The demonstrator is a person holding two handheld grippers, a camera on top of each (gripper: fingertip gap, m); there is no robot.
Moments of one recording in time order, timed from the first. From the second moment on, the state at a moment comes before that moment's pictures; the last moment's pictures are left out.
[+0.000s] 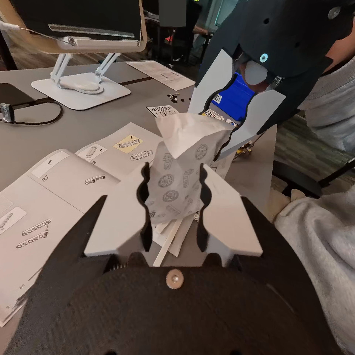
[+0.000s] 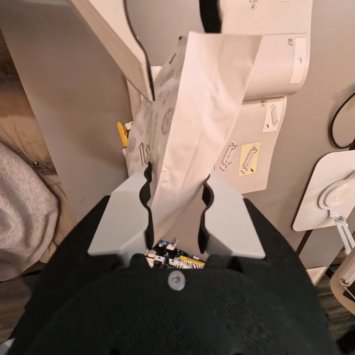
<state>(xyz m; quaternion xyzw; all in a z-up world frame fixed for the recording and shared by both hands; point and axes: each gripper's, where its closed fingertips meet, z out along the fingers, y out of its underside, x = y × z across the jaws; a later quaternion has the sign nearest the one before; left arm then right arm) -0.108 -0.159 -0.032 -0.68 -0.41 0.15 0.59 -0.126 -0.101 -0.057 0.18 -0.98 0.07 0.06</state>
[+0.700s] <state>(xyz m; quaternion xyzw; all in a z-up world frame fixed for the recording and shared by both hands) -0.098 -0.175 -0.031 -0.63 -0.40 0.07 0.66 -0.147 -0.065 -0.060 0.15 -0.99 0.04 0.02</state>
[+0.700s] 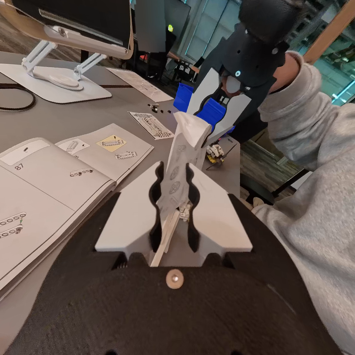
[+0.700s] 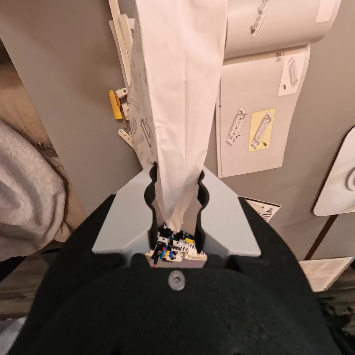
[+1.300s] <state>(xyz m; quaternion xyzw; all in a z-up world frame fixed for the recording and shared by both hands) -0.099 -0.184 -0.020 -0.59 -0.42 0.06 0.69 -0.148 -0.064 -0.019 0.17 -0.98 0.02 0.07</state>
